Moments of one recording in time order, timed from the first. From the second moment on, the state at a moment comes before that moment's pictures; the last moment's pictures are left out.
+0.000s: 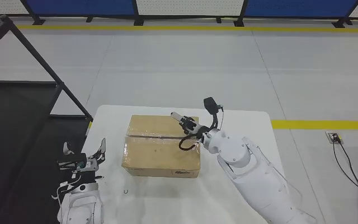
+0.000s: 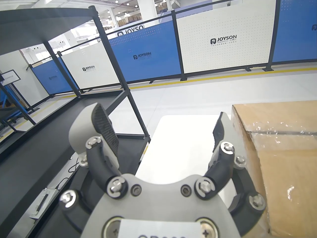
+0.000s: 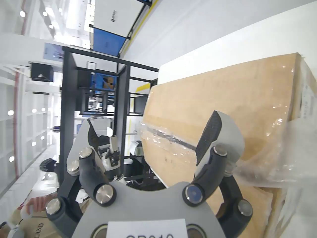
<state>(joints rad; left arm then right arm) 1.40 -1.34 -1.63 -1.73 1.56 0.23 0.23 -0.62 -1.36 0.94 -1.39 -0.06 0.34 0.41</state>
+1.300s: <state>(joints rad) 1.36 -1.35 -1.62 -1.70 1.58 0.23 0.21 -0.77 -1.31 1.20 -1.40 0.04 0.39 0.60</state>
